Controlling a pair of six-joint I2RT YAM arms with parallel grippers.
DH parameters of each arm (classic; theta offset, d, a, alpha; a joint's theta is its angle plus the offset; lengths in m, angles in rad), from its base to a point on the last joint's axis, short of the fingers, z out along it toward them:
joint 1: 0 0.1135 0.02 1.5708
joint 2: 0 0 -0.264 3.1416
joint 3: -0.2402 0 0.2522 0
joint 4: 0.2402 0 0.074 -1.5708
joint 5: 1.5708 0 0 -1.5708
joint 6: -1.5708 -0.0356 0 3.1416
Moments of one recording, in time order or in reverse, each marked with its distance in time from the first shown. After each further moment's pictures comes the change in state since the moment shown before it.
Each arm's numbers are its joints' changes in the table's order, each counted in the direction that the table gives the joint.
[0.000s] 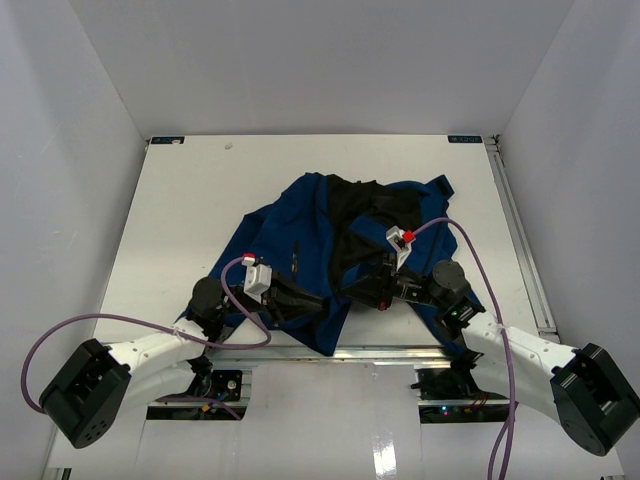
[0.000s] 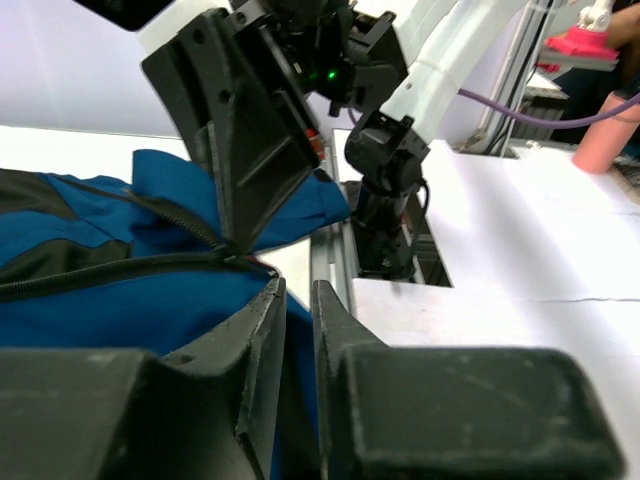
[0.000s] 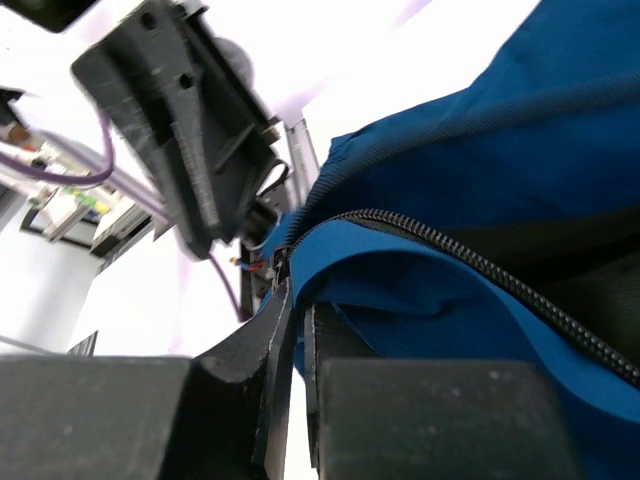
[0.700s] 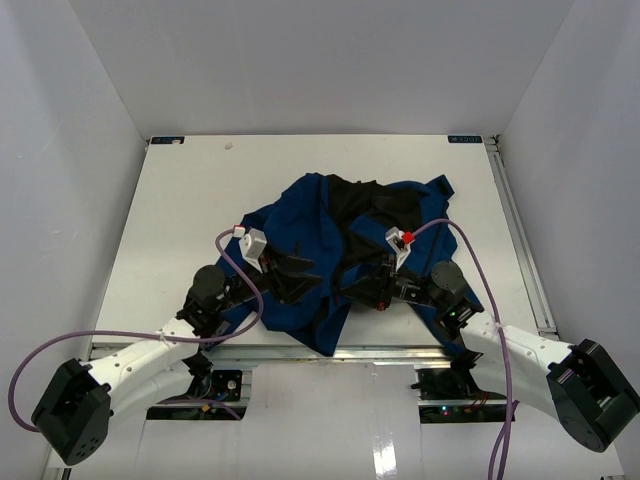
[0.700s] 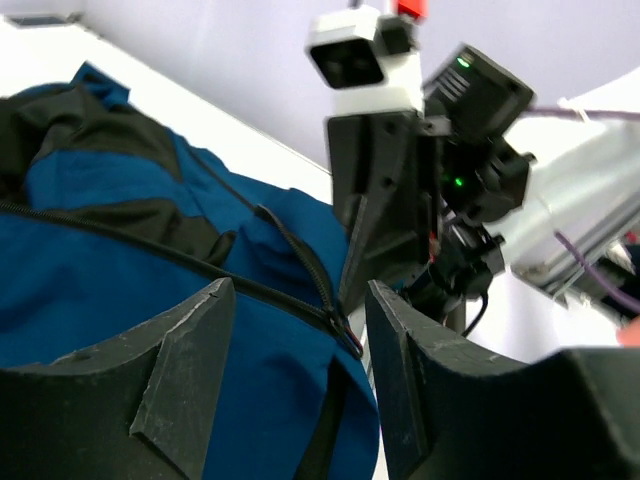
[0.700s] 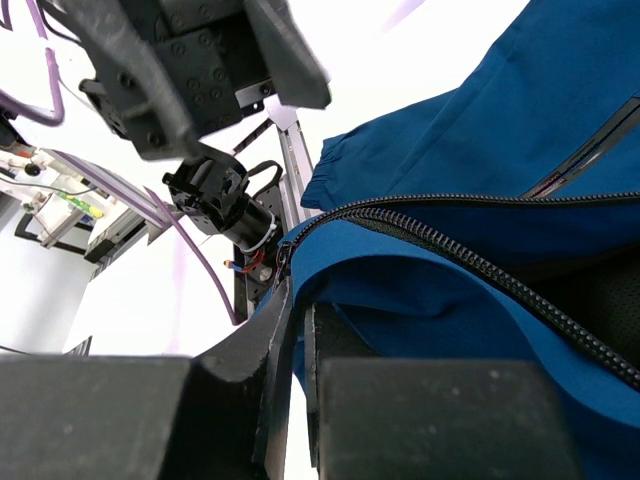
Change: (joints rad) left arm 0.001 0.123 -0.113 0.379 -0.395 0.192; right arm 0.002 -0.021 0.014 -0.035 0.017 0.000
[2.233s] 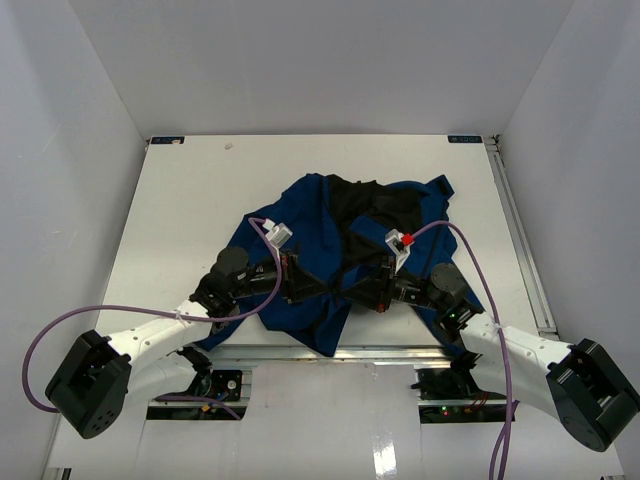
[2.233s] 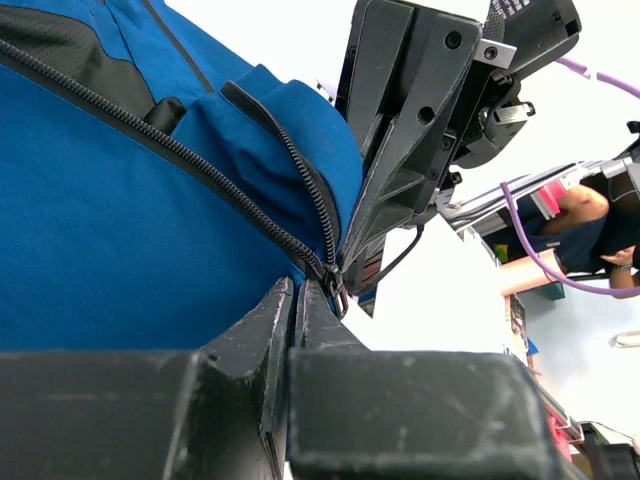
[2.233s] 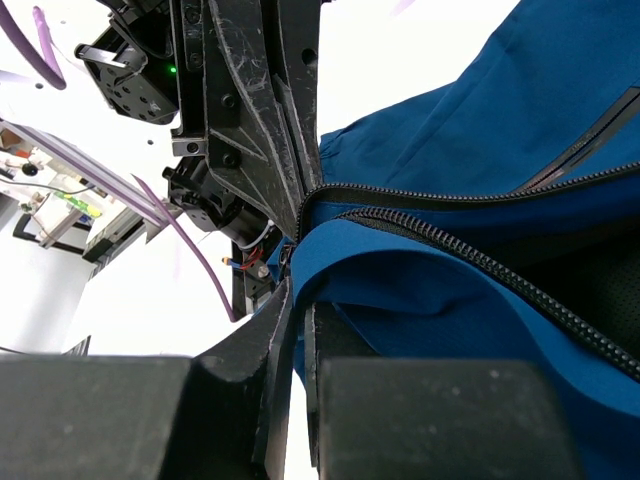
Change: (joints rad) left arm 0.018 -0.192 -0.093 0.166 0.212 0.170; right arm 0.009 0.001 0.015 -0.005 0.014 0.001
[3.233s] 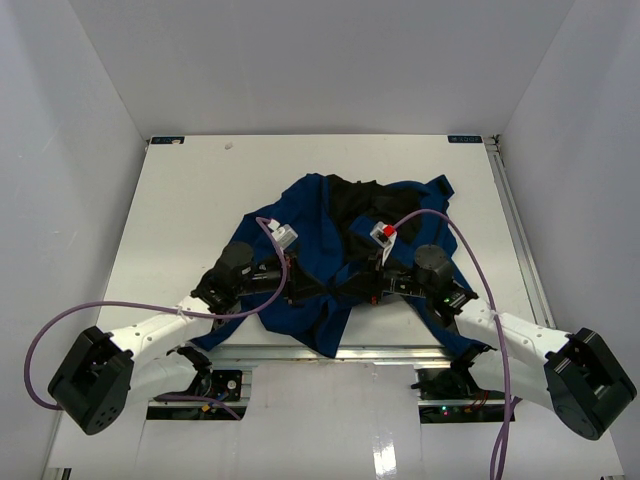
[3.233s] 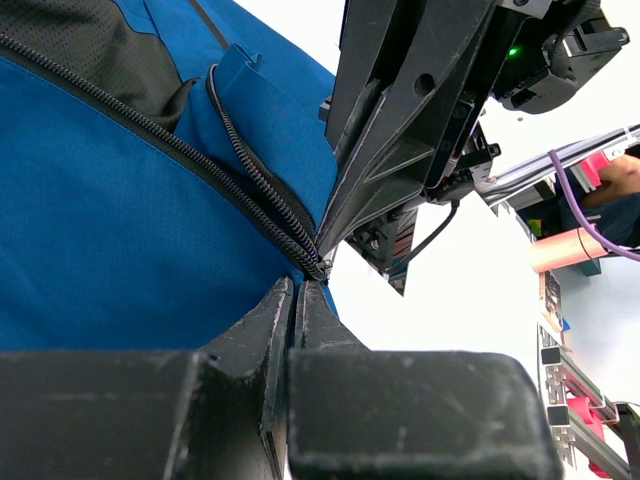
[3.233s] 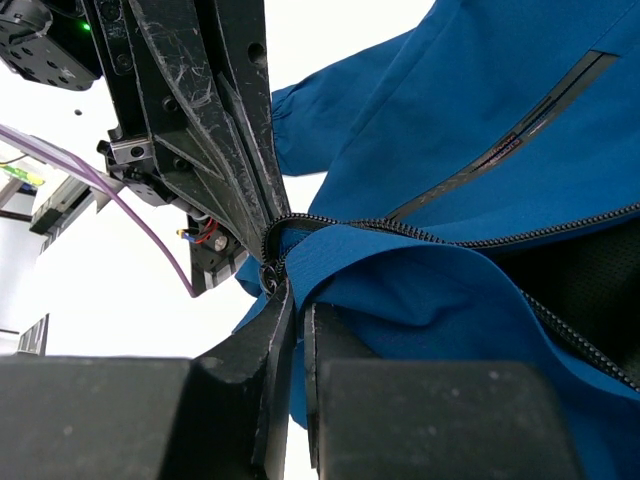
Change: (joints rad) left arm 0.008 -0.031 -0.036 0.115 0.020 -0.119; right arm -0.001 -0.074 -0.157 0.298 0.000 0.159
